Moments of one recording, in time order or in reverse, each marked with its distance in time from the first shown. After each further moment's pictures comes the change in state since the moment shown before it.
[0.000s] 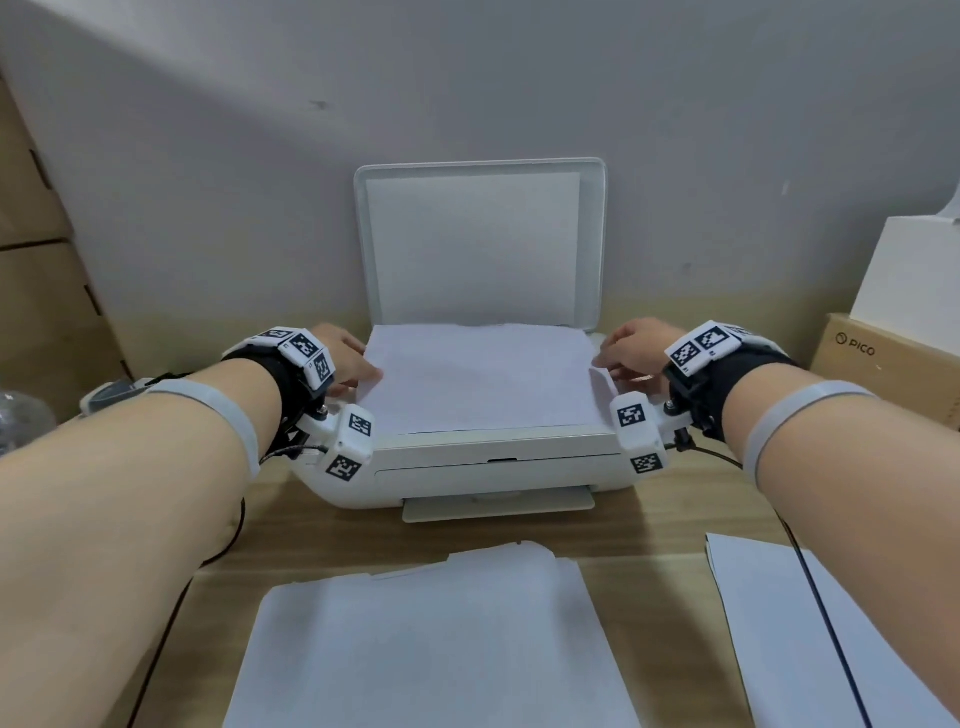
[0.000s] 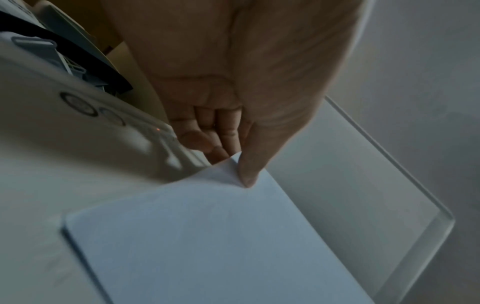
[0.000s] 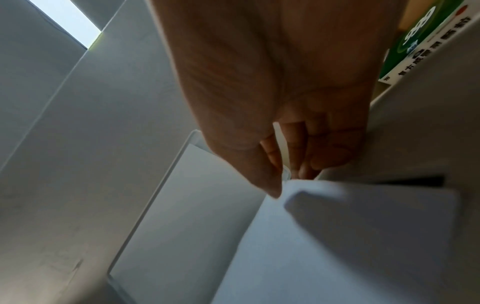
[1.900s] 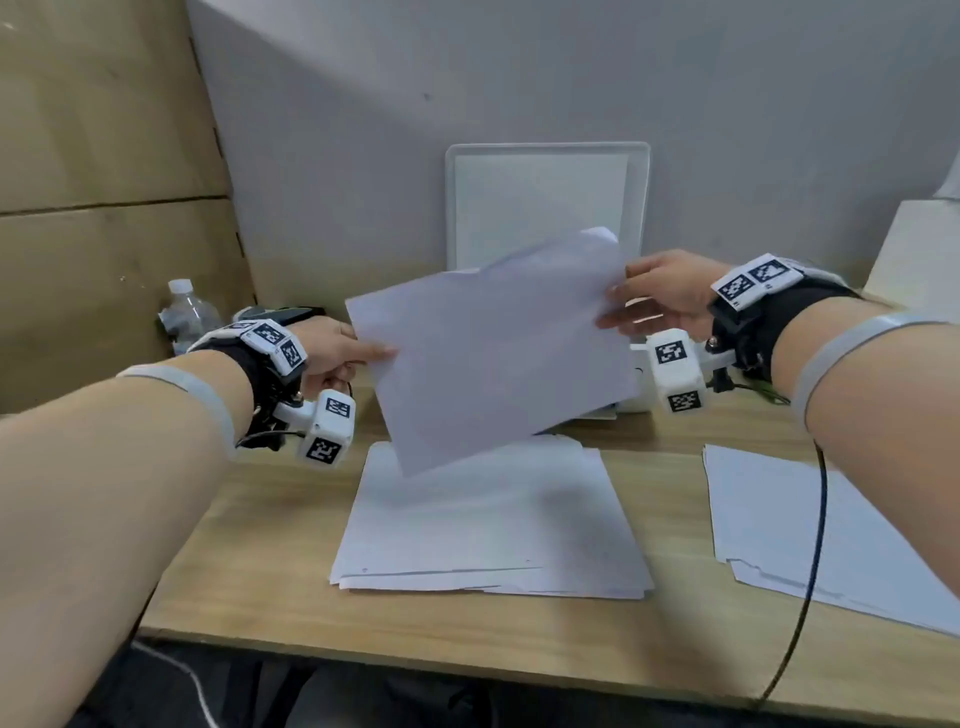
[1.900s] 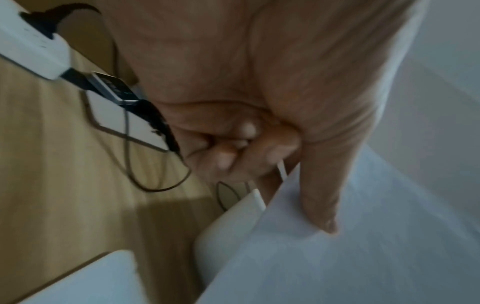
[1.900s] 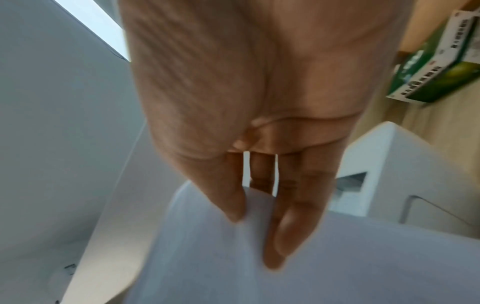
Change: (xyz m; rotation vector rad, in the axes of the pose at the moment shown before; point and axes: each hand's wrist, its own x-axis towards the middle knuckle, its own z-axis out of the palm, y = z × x) left_hand -0.173 -0.107 -0.063 -0.177 -0.178 0.001; right_hand -0.171 -0.019 0.000 0.222 -0.265 -0.298
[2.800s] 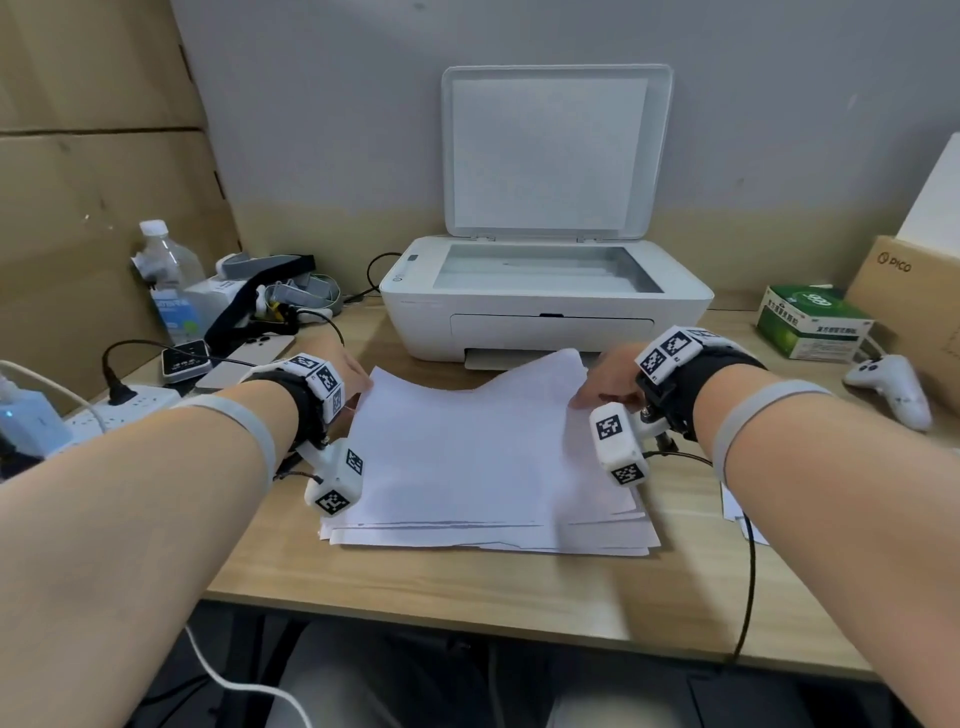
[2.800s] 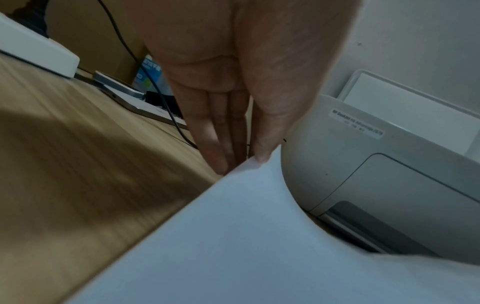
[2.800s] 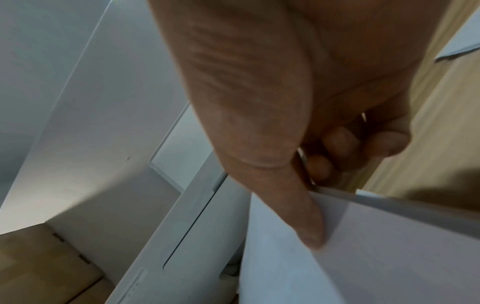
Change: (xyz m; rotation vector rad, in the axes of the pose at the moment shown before) left_hand 0.049 -0.074 0.057 0.544 0.310 -0.165; right_hand 0.032 0.118 0.060 -0.613 -0.195 0.339
